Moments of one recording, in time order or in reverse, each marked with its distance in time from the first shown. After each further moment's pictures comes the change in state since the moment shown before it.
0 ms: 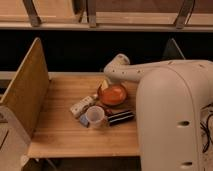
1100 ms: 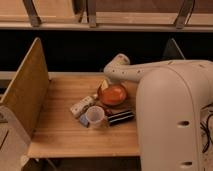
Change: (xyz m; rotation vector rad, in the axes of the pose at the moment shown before) arm -0.001 -0.003 0.000 0.002 0.002 0.002
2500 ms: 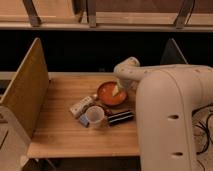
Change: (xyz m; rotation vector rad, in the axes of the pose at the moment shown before) arm 0.075 -0.048 0.034 0.043 0.258 0.231
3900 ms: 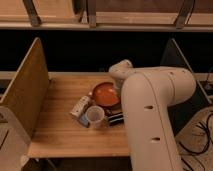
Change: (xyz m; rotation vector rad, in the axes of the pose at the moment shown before) arm -0.011 0.003 0.029 0.018 0.059 0.046
